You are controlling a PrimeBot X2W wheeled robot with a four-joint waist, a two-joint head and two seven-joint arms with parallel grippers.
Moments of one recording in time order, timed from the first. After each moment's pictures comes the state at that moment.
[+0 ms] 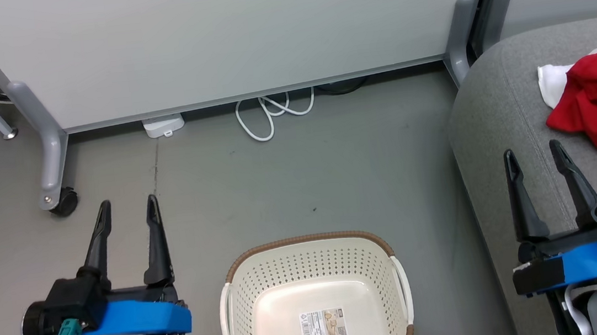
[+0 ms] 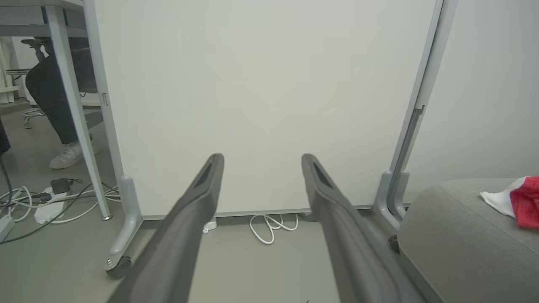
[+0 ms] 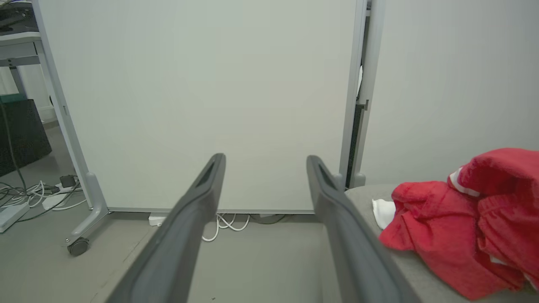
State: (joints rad) left arm -0.16 0.14 -0.12 0.20 -0.25 -0.05 -0.26; right arm -0.15 -0.05 -0.08 0.13 0.06 0.13 -0.26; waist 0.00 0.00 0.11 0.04
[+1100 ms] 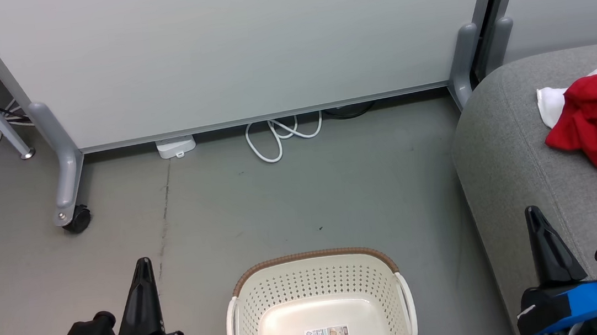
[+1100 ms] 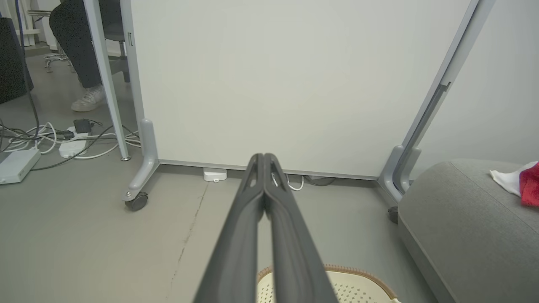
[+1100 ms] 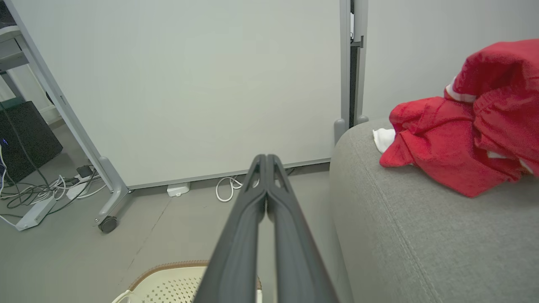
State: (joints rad) left arm -0.04 0.05 -0.03 0.29 -0.21 -0.11 -0.24; right arm -0.04 -0.04 -0.08 0.23 0.18 0.13 -0.24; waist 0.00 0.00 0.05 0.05
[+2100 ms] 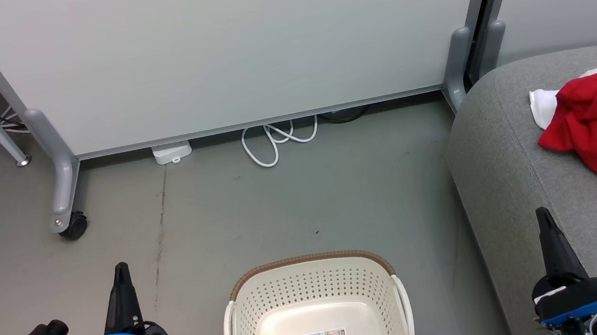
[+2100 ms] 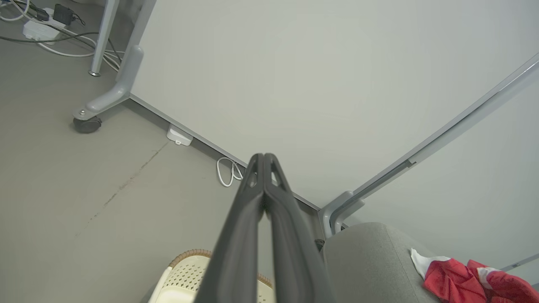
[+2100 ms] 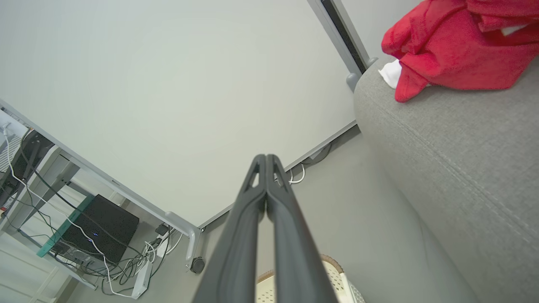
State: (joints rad) left arm -0.05 0.05 0.02 0.27 -0.72 -0.11 -0.11; right arm -0.05 -0.04 -0.09 0.23 0.70 0.13 -0.11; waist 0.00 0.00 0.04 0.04
